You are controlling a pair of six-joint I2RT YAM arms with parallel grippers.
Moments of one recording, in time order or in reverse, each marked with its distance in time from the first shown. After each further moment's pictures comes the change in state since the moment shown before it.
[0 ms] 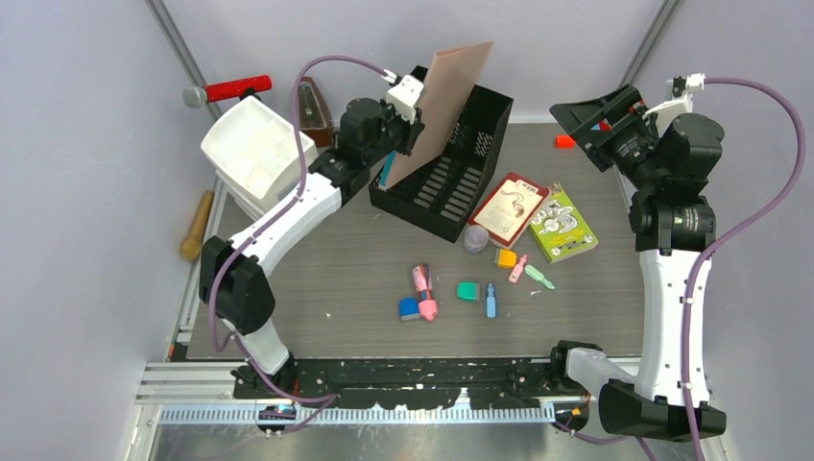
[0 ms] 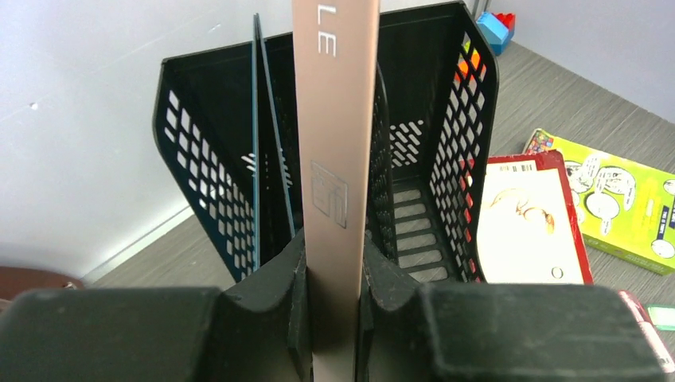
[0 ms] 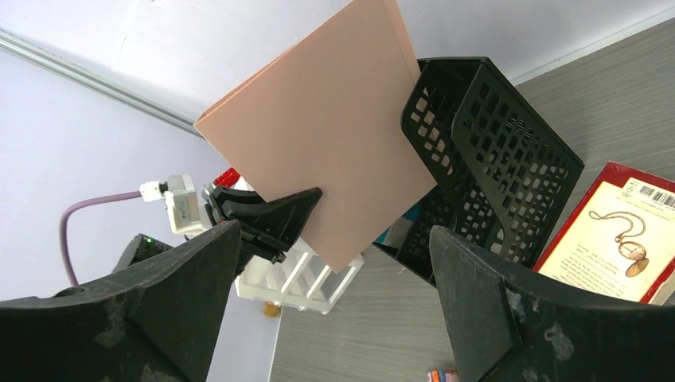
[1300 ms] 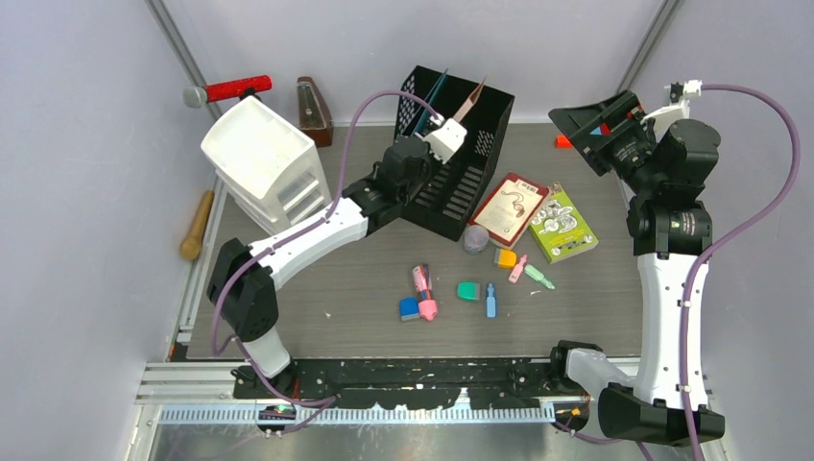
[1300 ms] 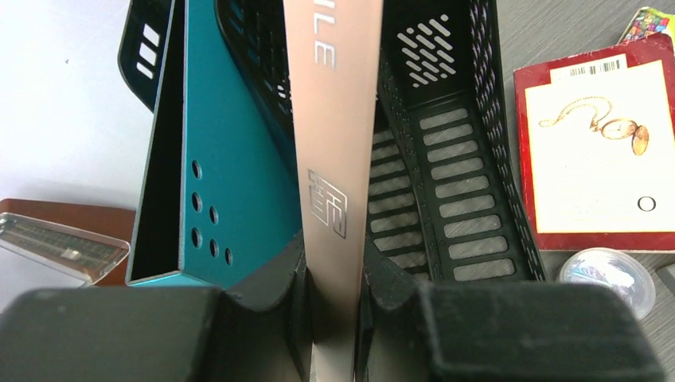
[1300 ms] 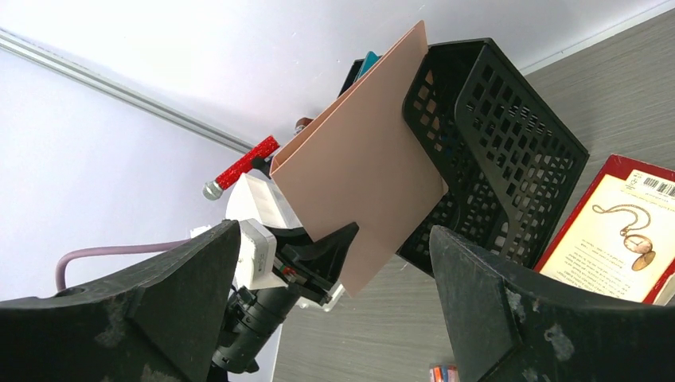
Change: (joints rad) left arm -0.214 0.002 -0.067 -0.083 -0.400 0.214; right arm -0.004 -0.022 -0.047 0.021 -0.009 0.014
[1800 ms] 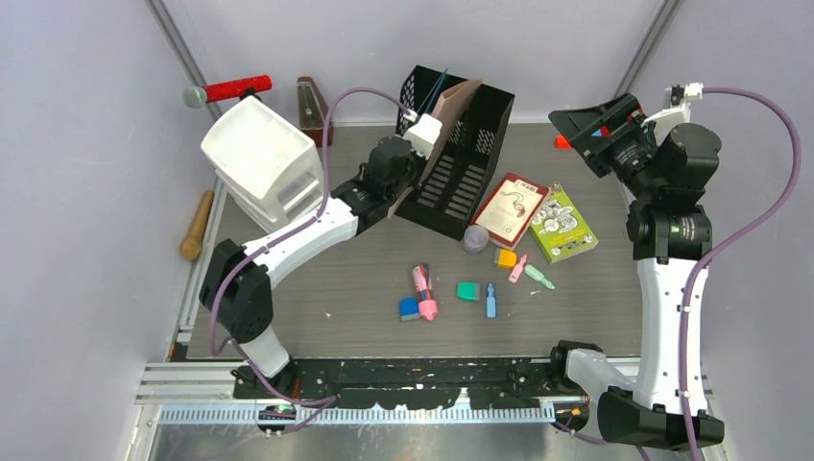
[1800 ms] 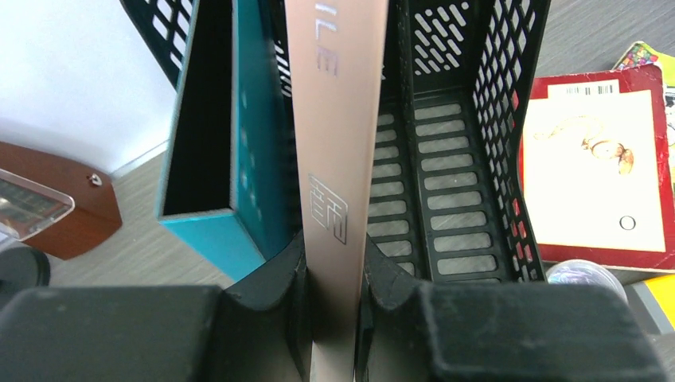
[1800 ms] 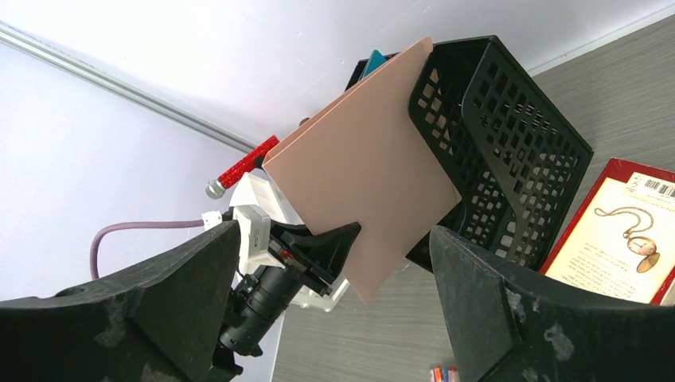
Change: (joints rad) left arm 0.069 -0.026 -0.079 0.047 0.049 -0.183; right arm 0.000 -0.021 -0.019 0.014 -0.003 0.002
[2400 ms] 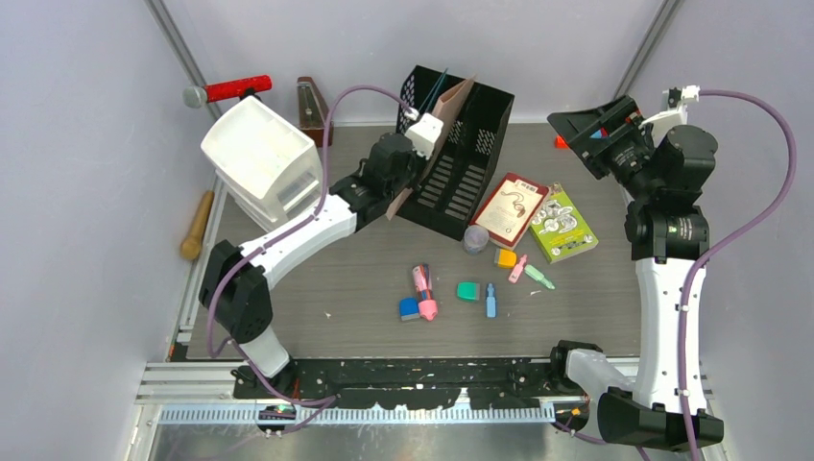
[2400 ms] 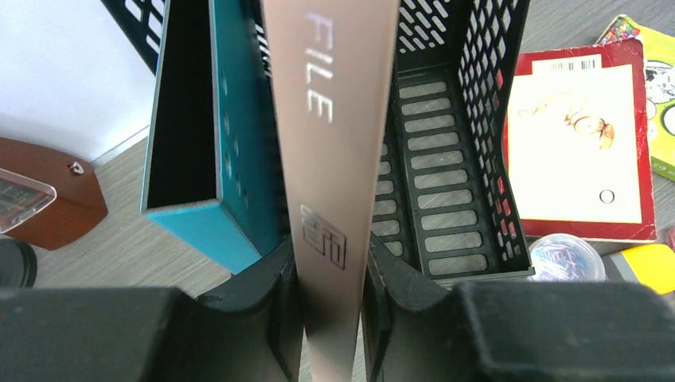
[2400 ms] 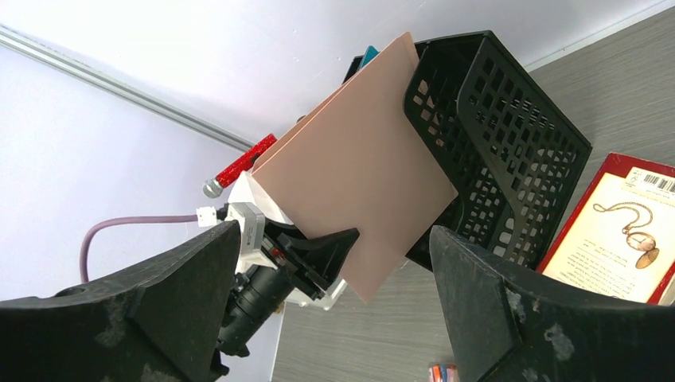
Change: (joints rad) left arm 0.001 -0.016 0.006 -0.075 0.028 -0.034; right arm 0.000 -0.003 -0.022 0.009 0.000 0.003
